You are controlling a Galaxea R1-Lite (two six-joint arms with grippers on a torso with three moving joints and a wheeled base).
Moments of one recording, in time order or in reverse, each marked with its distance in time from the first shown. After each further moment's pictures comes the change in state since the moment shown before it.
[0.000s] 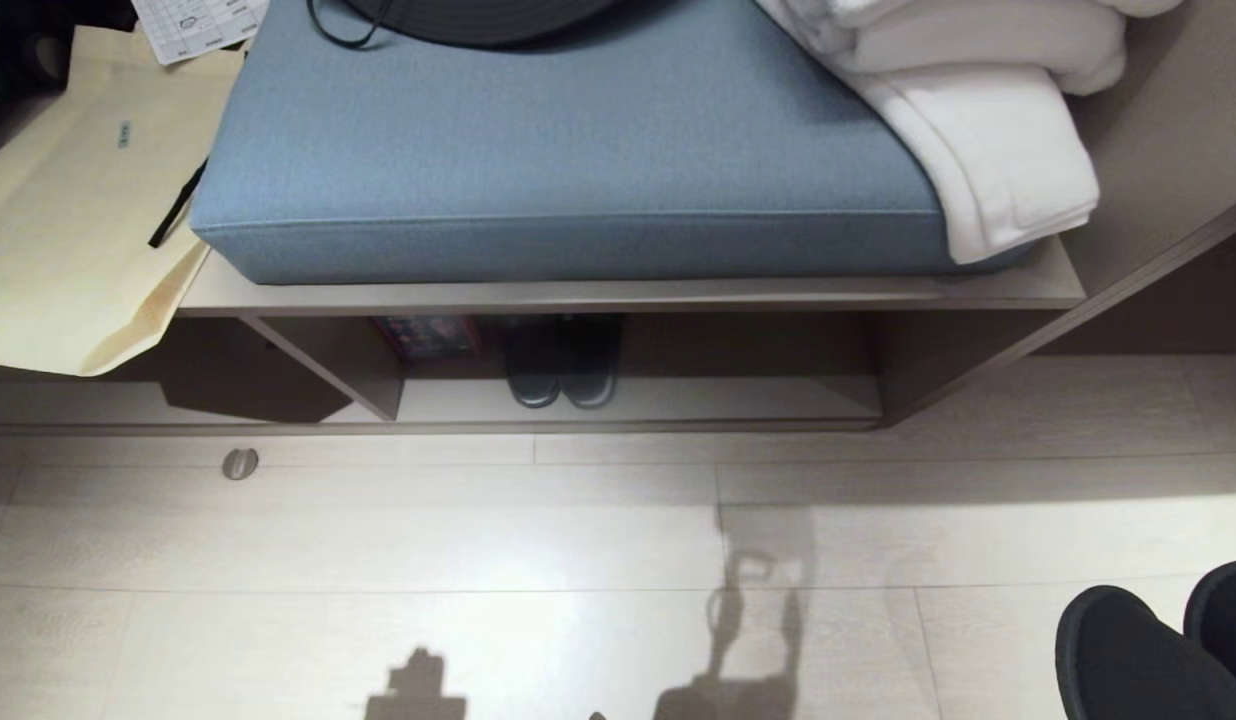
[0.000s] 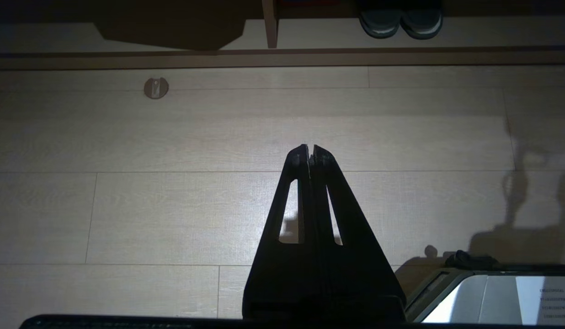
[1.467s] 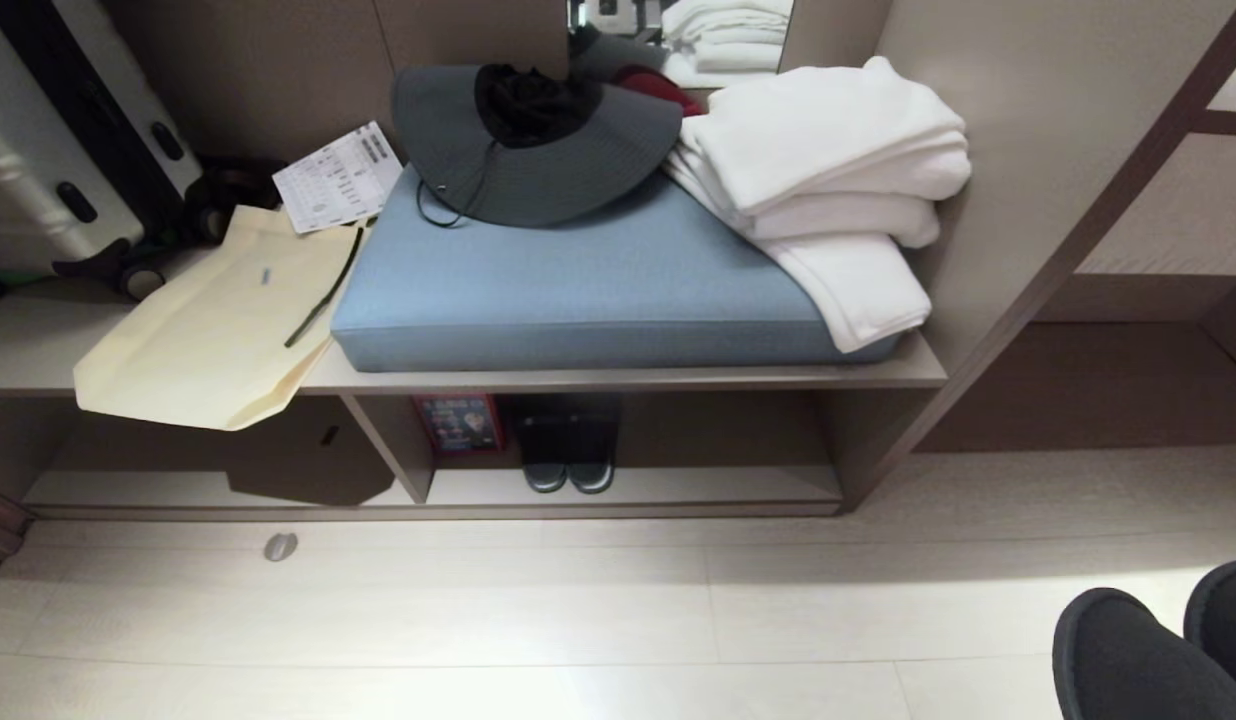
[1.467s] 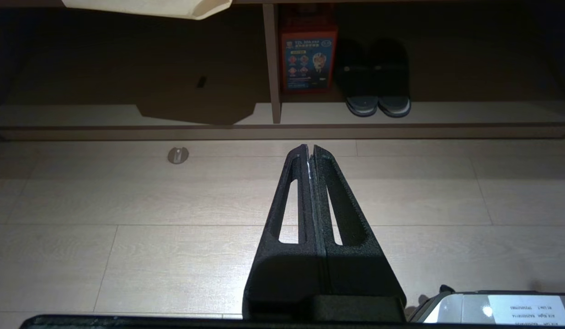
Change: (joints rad) left arm 0.000 0.000 0.000 0.000 0.000 0.000; right arm 0.000 0.001 0.000 -0.001 0.006 -0.030
